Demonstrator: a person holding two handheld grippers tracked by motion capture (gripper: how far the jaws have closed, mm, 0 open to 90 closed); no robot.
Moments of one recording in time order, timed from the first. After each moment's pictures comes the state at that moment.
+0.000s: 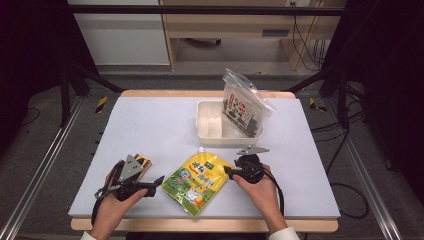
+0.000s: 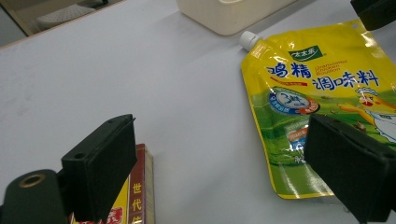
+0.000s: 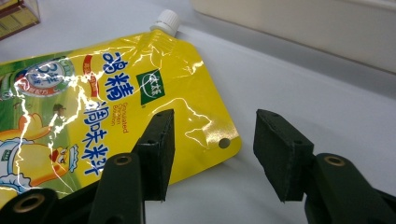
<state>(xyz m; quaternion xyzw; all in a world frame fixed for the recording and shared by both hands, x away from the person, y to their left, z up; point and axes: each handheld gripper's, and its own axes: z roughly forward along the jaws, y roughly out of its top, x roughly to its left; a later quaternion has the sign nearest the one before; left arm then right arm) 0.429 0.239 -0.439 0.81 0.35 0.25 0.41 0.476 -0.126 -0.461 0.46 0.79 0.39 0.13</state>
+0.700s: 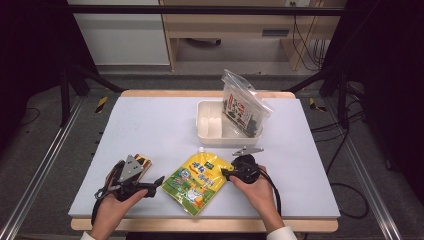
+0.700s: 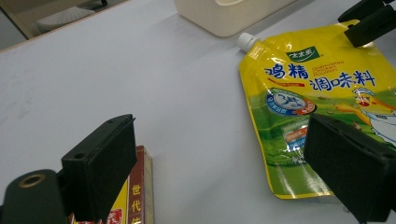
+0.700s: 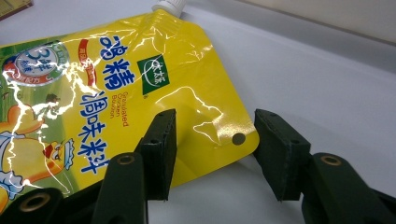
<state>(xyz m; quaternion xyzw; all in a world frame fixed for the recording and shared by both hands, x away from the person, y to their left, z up) 0.428 0.238 -0.437 0.81 0.34 0.25 0.41 0.481 -0.117 -0.471 0.47 0.80 0.37 0.11</state>
